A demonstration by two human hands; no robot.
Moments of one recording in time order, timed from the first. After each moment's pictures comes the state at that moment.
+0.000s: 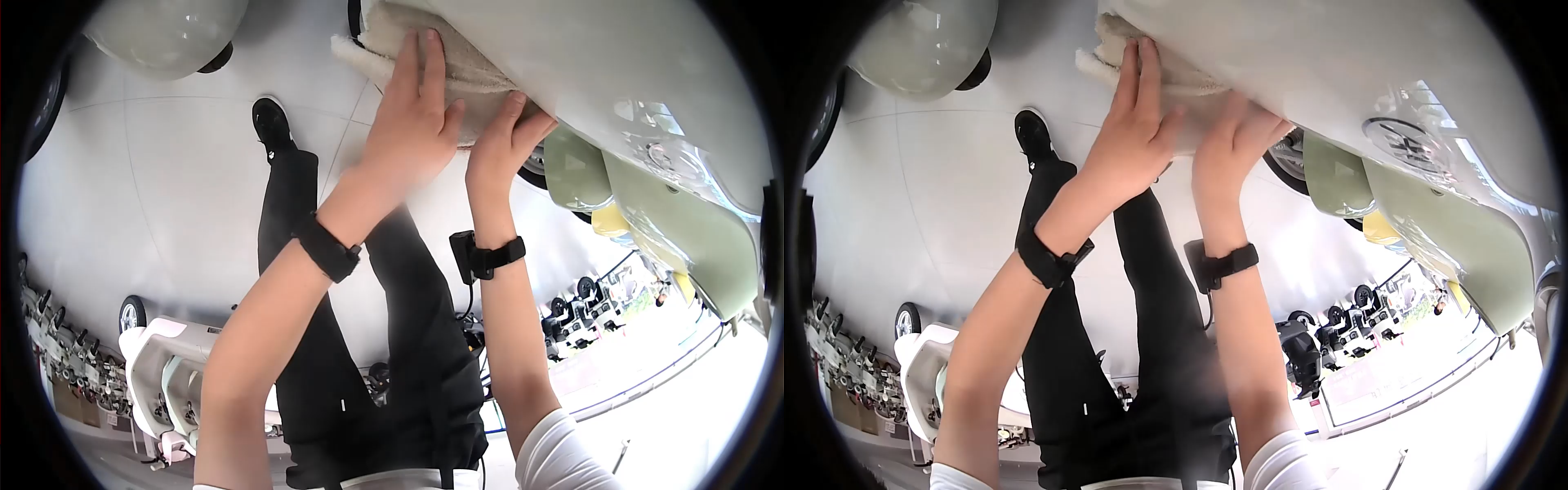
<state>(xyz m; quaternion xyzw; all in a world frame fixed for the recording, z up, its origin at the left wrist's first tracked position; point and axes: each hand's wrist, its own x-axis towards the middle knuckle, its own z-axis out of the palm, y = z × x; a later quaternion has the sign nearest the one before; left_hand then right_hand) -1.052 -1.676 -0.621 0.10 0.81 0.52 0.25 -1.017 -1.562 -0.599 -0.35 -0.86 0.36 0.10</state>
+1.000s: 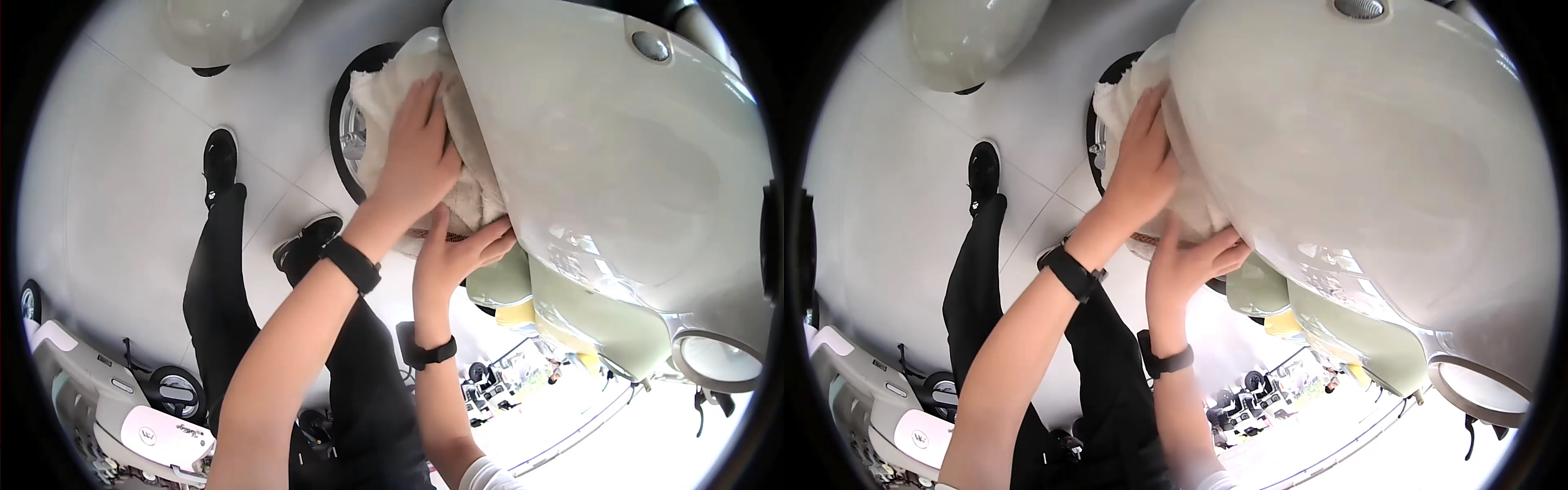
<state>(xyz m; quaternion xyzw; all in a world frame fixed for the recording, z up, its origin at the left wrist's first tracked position) -1.105 -1.630 -0.683 -0.06 0.76 0.65 -0.03 -1.006 -1.572 -0.603 -0.28 -0.96 0.06 0.02</state>
